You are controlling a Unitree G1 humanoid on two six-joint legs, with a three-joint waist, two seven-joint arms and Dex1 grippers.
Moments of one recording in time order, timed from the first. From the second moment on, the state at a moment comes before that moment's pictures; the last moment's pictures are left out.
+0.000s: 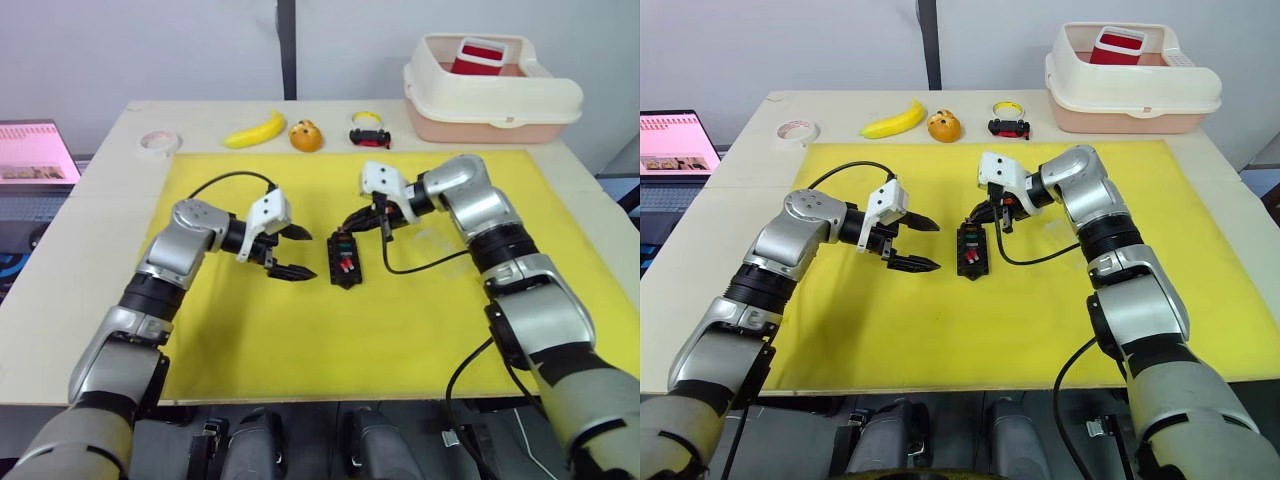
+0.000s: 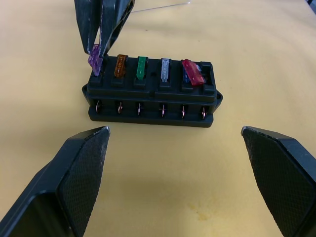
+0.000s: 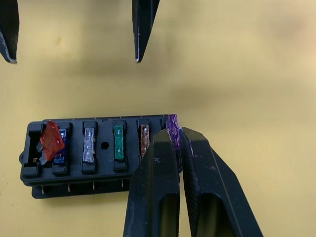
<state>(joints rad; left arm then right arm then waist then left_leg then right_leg) -0.83 0.51 -0.25 0.38 -0.18 0.33 -1.36 -1.13 -0.44 0.27 0.80 -0.12 0.10 1.38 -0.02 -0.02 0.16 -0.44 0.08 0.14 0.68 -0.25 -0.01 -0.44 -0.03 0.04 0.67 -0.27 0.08</state>
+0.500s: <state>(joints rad) -0.83 0.50 -0.25 0.38 -0.18 0.32 -1.36 -1.13 -0.44 0.29 0.81 -0.13 0.07 1.35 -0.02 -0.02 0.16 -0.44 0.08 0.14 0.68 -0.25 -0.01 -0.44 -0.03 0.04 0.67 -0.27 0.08</state>
